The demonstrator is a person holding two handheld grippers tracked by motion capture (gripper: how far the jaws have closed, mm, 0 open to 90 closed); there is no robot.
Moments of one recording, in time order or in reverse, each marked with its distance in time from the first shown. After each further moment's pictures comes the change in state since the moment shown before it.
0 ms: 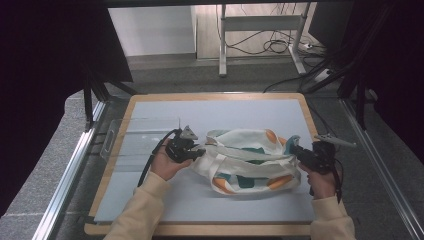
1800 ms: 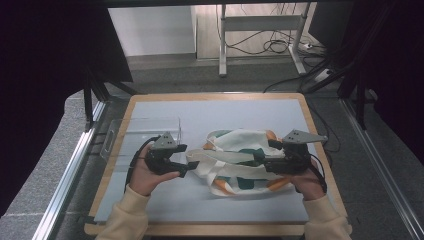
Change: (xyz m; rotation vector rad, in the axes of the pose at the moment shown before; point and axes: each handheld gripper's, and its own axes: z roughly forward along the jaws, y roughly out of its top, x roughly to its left) left arm -0.021 -0.022 -0.072 -0.185 -0.077 0.002; right arm 0.084 0.017 -0.005 0.013 0.308 -0.397
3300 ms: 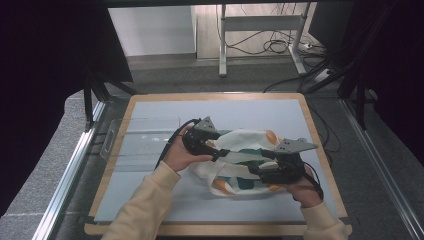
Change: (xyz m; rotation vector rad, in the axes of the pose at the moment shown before) left arm -0.003 0.068 0.081 0.087 -0.126 0.139; right arm 0.017 -0.014 0.006 0.060 0.061 -0.044
